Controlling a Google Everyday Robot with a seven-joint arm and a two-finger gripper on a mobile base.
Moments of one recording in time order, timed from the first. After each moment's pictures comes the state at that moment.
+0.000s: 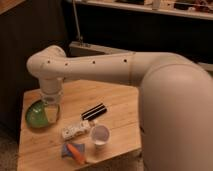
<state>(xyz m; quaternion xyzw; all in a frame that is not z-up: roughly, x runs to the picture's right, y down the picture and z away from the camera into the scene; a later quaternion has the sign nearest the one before) -0.225 0.097 0.630 -0.35 -0.09 0.02 0.93</state>
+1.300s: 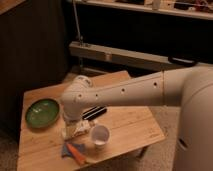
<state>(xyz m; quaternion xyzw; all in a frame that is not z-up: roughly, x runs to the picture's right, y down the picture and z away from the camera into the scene) -0.186 0.165 0.693 -0.30 -0.20 -0.08 0.93</state>
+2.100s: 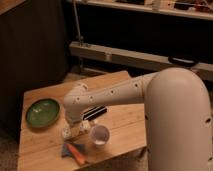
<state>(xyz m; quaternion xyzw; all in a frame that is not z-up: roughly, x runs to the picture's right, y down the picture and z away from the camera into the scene) -0.185 0.198 0.768 -0.32 -0.19 -0.13 0.92</state>
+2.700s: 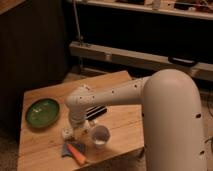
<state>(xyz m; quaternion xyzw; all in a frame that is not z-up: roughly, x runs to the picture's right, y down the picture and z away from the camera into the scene) -0.172 0.218 0.781 -0.36 -0.19 -0.15 0.90</state>
